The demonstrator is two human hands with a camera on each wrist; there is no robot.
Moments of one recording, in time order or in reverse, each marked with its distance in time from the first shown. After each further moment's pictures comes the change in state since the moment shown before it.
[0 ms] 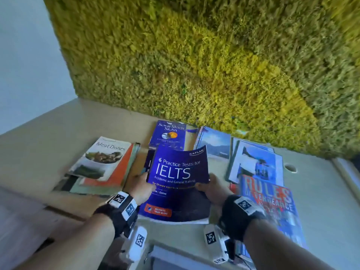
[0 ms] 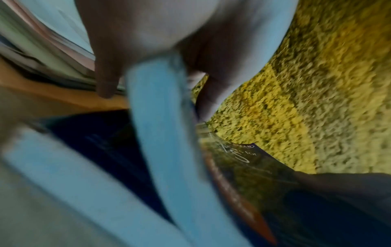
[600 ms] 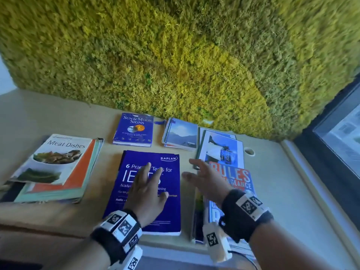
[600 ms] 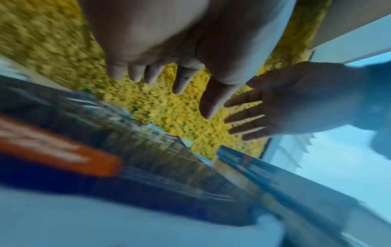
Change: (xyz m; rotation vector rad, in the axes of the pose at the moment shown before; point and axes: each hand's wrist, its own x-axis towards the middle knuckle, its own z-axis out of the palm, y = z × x) left_hand -0.061 0.048 0.071 0.341 -0.105 0.403; right_hand -0.086 -0.037 -0.056 -0.309 0.082 -0.079
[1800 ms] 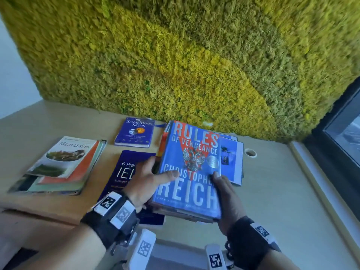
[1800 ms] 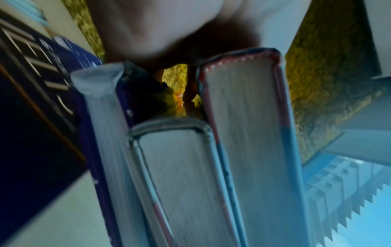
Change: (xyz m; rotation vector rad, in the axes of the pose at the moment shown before) left_hand -0.019 0.104 -0.023 -0.858 0.065 0.005; right_hand -0.057 0.094 -0.035 1.127 0.046 -0.011
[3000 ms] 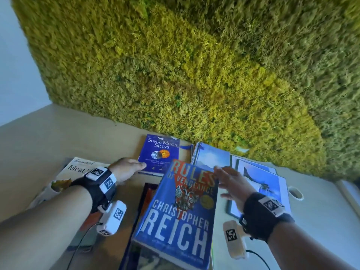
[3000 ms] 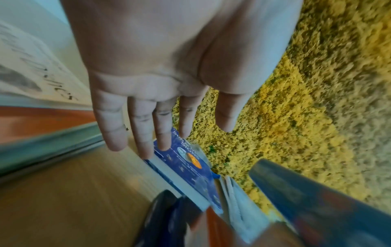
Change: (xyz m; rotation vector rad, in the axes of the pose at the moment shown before) left_hand 0.213 -0.080 -0.243 0.347 0.046 -0.390; right_hand 0.219 -0.026 0.117 -0.846 0.093 0.100
